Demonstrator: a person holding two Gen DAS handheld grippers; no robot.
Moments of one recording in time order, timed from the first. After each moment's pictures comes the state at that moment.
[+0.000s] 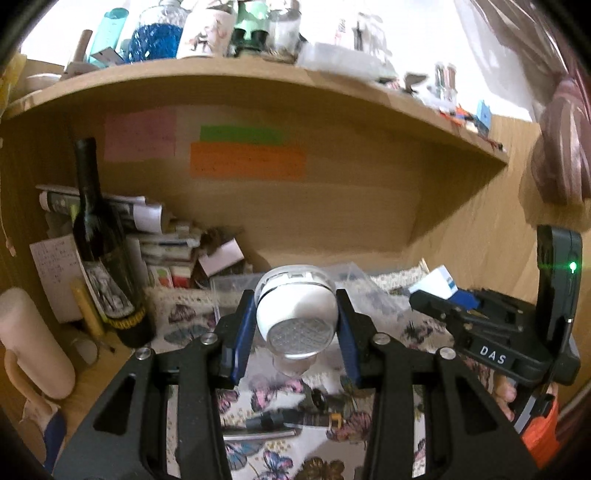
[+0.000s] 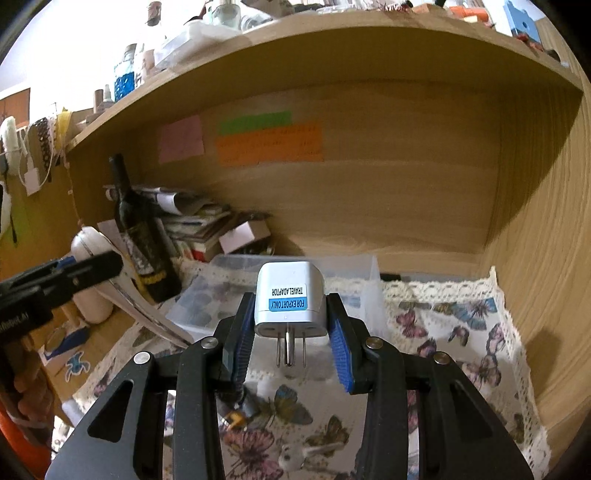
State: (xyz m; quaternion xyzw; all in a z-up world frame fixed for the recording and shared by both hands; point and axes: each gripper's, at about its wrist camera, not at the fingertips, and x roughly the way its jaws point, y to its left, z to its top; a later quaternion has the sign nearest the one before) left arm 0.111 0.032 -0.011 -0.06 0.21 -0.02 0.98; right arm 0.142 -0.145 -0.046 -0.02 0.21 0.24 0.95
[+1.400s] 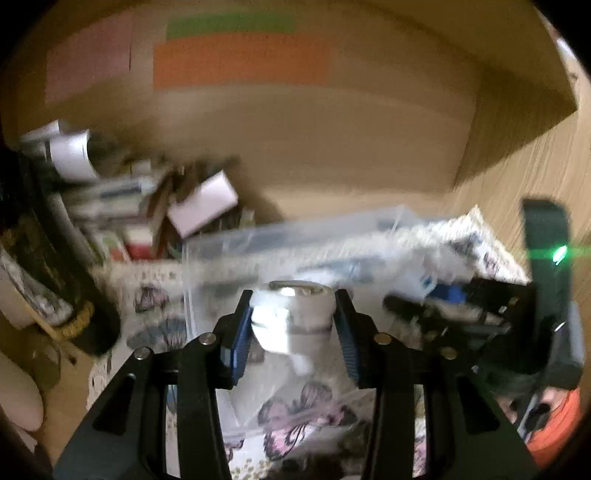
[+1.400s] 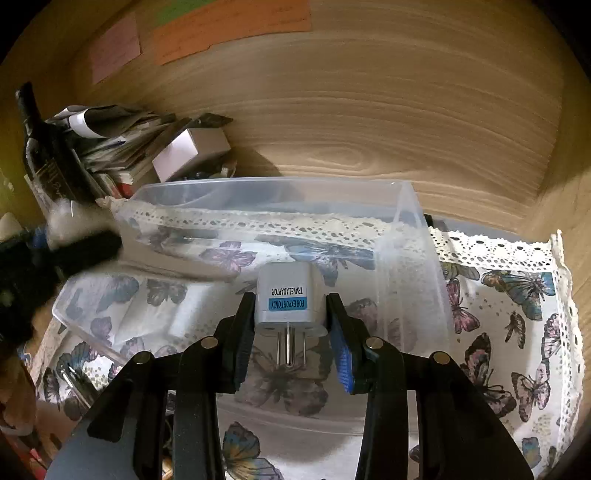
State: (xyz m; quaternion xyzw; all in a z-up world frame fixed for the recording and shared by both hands) left arm 0.238 0.041 -0.096 -0.03 0.35 -0.02 0.94; right arm 0.265 -0.100 -0.128 -0.06 0.37 0.23 0.90
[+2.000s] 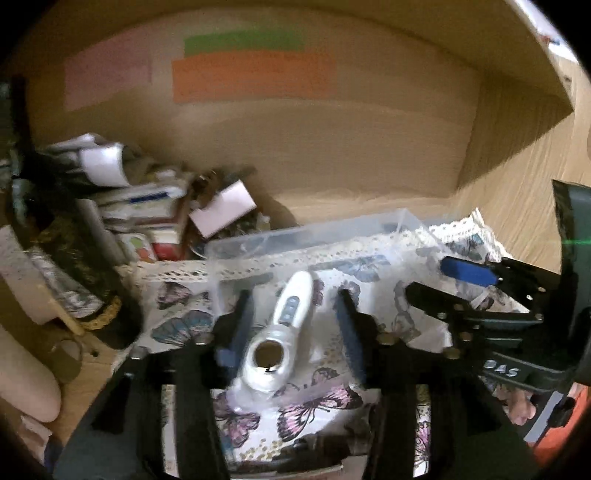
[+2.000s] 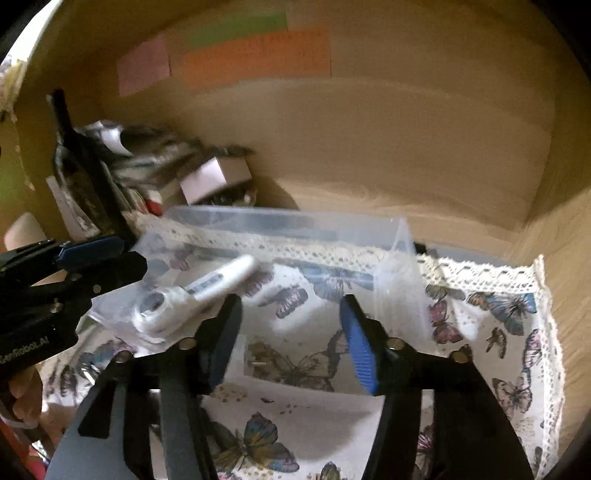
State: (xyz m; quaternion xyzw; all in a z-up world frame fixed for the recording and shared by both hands) left arm 0.207 0.047 -0.069 -0.03 0.32 0.00 0.95; right arm 0.230 -0.106 -0.087 -0.06 0.32 0.25 0.91
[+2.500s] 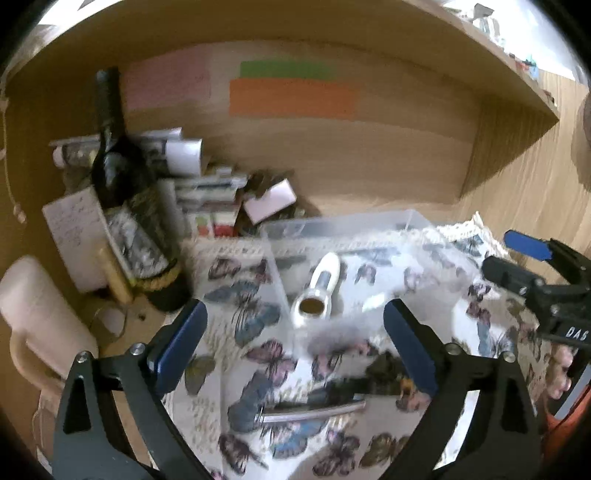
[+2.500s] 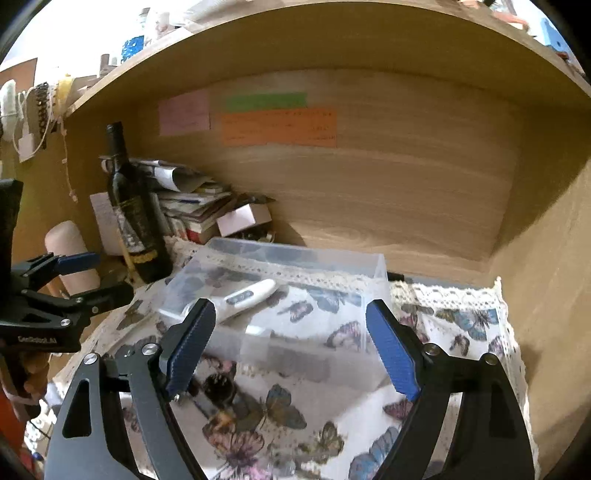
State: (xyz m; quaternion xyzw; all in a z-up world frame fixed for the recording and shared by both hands) left arm 0.132 0.071 -0.064 -0.03 0.31 0.04 0.95; right arm 0.159 -0.133 -0.055 -0.07 0.26 0.26 0.93
